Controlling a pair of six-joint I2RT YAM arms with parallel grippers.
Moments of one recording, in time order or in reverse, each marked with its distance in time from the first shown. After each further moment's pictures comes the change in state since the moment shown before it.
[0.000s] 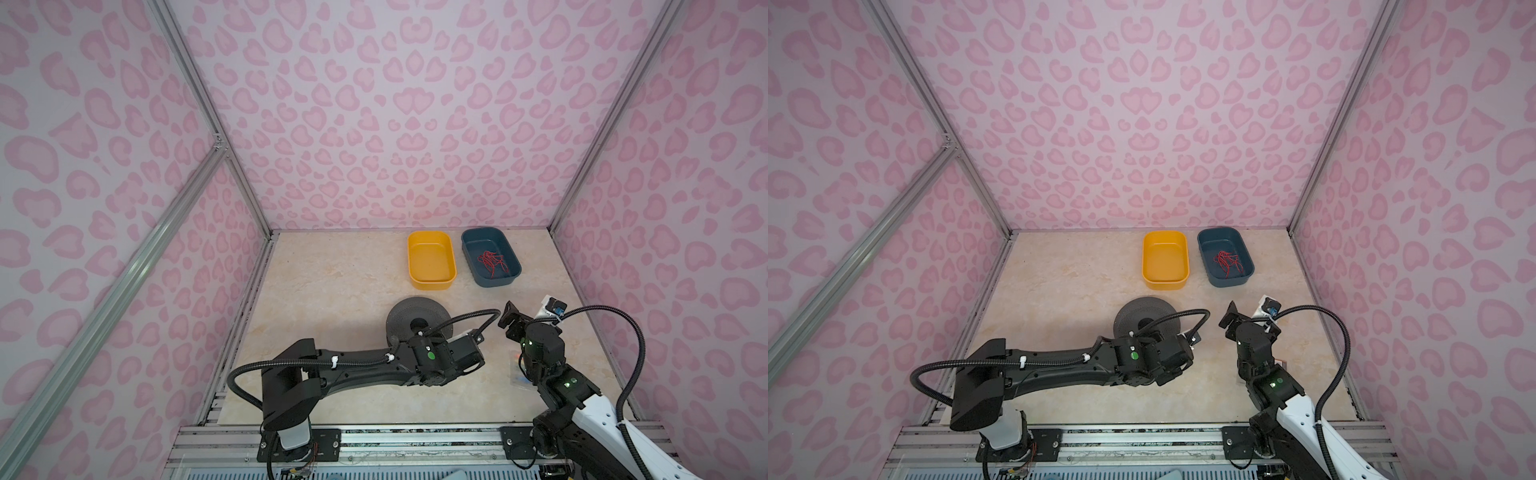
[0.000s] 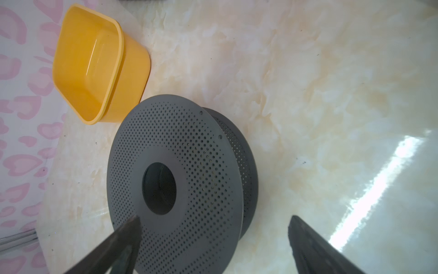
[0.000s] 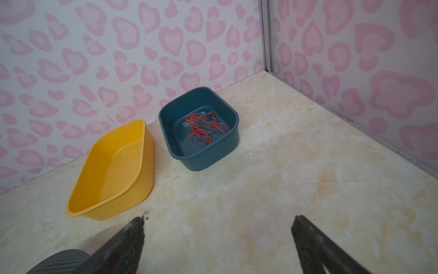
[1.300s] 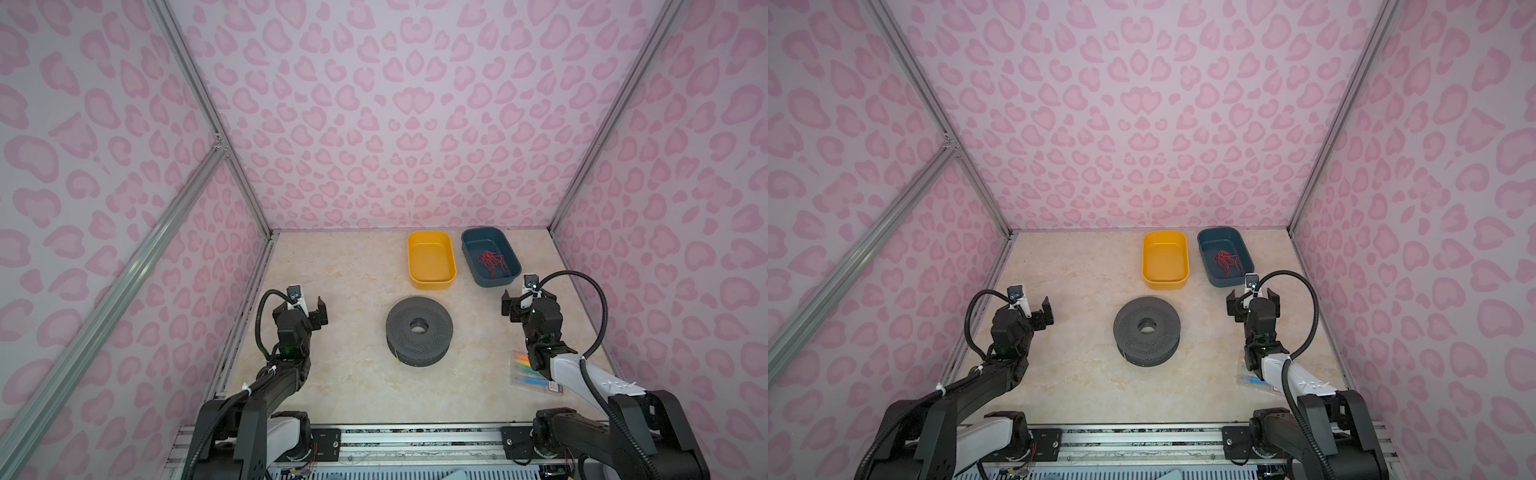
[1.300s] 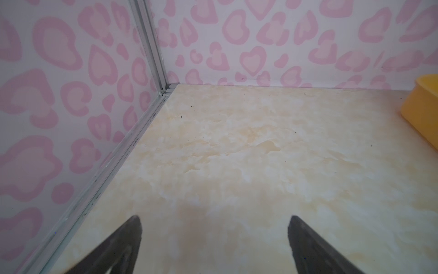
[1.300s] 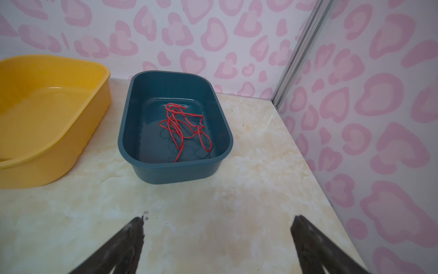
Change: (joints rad) left arm 1.304 -0.425 -0.981 1.294 0.371 -0.029; right arm -0.374 0.565 -0.026 0.648 -0.373 -0.667
